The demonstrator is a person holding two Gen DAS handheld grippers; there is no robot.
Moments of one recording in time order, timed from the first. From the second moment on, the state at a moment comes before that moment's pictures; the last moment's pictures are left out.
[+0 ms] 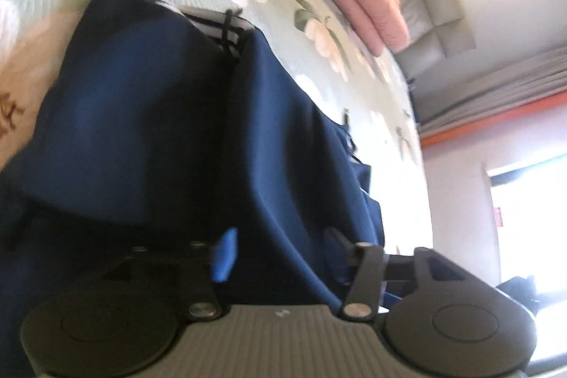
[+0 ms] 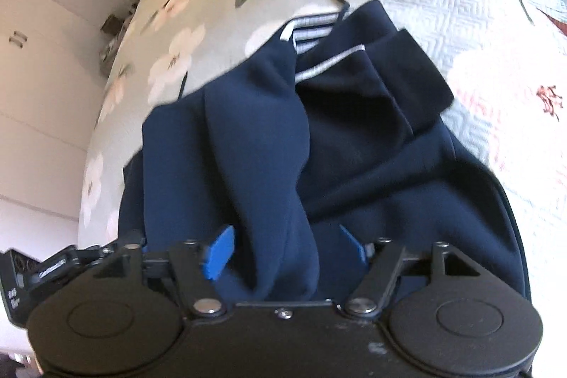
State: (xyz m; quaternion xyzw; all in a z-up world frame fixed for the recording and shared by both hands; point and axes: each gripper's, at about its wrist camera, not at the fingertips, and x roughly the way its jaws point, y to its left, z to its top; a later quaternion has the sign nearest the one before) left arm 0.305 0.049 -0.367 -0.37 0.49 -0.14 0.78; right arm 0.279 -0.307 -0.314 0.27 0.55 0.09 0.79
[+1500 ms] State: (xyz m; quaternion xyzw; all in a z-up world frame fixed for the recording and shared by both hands) left arm 0.254 -0.005 -0.361 -0.28 0.48 -0.31 0.78; right arm 0.223 -0.211 -0.356 0.06 0.41 0.24 0.88
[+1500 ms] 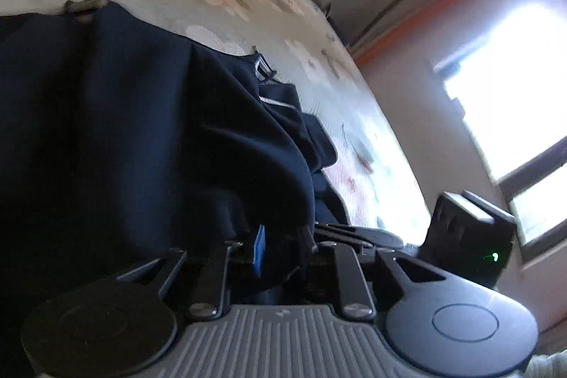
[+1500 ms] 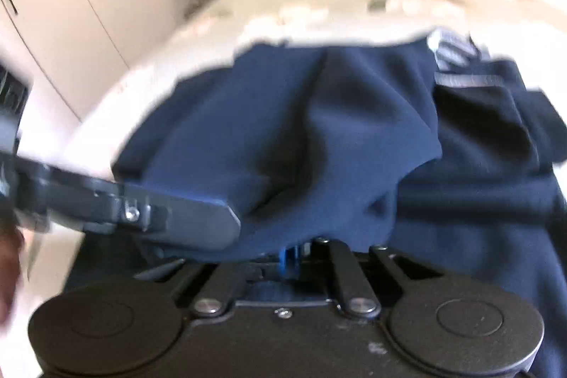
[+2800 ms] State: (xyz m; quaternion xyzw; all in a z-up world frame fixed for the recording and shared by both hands) left arm 0.290 -0.005 -0.398 -0.23 0.54 -0.21 0.78; right arm 0.247 -0.225 -0.364 0.06 0.54 0.19 0.81
